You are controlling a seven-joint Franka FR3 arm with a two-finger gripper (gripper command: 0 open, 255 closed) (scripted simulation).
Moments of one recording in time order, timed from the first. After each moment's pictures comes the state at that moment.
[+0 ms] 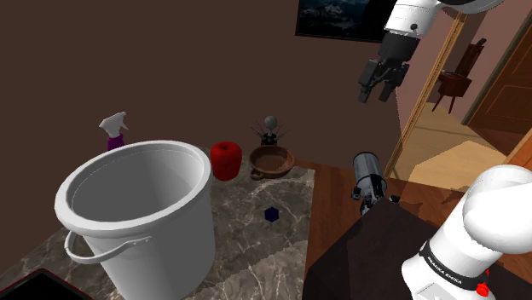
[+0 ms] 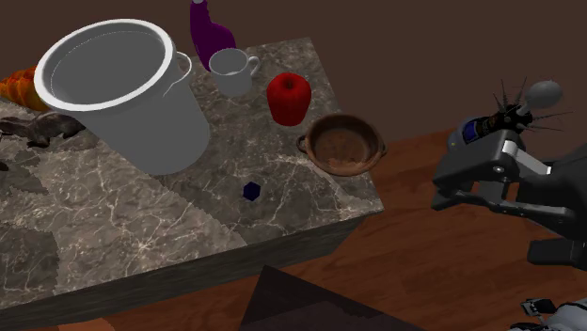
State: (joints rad) arm 0.00 -0.77 -0.03 -2.31 0.06 1.62 0.16
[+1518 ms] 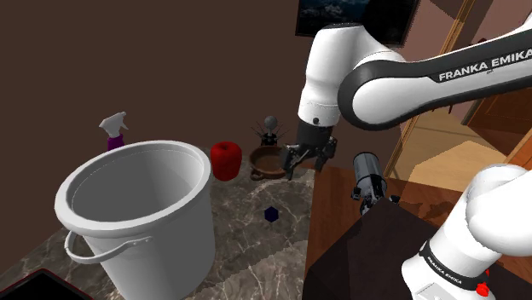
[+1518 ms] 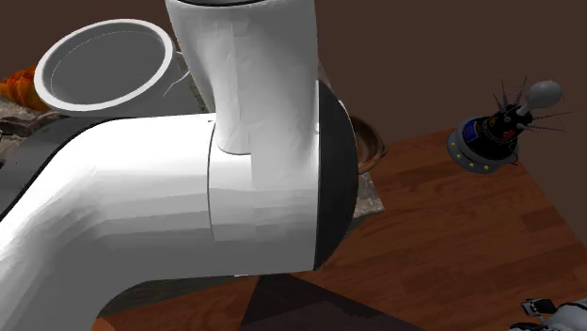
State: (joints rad) arm 0.09 -0.48 0.47 -2.48 0.20 2.07 0.68
